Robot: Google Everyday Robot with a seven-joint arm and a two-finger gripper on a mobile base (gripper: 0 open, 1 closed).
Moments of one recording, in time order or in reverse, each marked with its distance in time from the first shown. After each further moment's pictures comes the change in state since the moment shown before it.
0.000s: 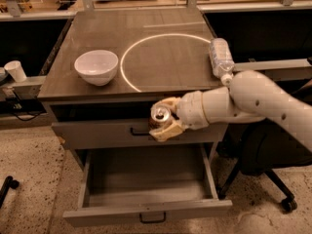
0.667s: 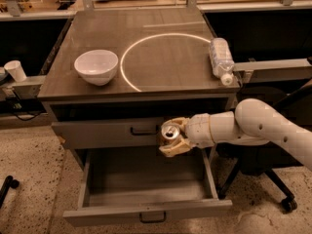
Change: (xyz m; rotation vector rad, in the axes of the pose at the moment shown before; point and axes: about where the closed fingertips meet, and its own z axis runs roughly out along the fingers) arm 0.080 0.020 0.007 0.034 0.002 0.069
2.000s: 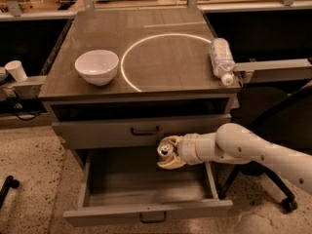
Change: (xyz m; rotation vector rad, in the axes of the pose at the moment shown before) arm 0.088 0.010 0.052 0.079 0.167 -0.048
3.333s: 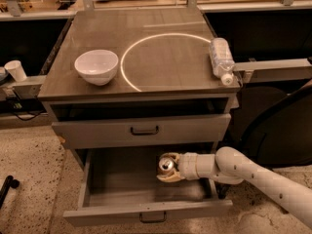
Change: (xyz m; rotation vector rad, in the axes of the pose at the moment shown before) arm 0.085 0.025 0.067 -0.023 -0.183 0.064
